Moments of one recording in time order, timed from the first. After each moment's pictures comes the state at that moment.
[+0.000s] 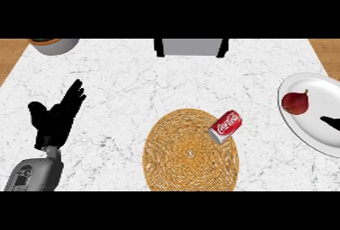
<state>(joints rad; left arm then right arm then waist) -0.18 0.21 0.07 -1.39 0.03 0.00 0.16 -0.48 -0.57 -0.55 -0.67 0.72 -0.03 -0.45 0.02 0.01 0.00</state>
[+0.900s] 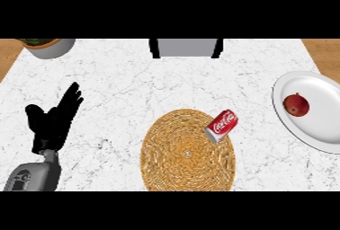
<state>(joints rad) -0.15 0.21 0.08 -1.42 0.03 0.01 0.17 -0.50 -0.59 -0.74 -0.76 0.26 0.43 -0.44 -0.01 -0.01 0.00</state>
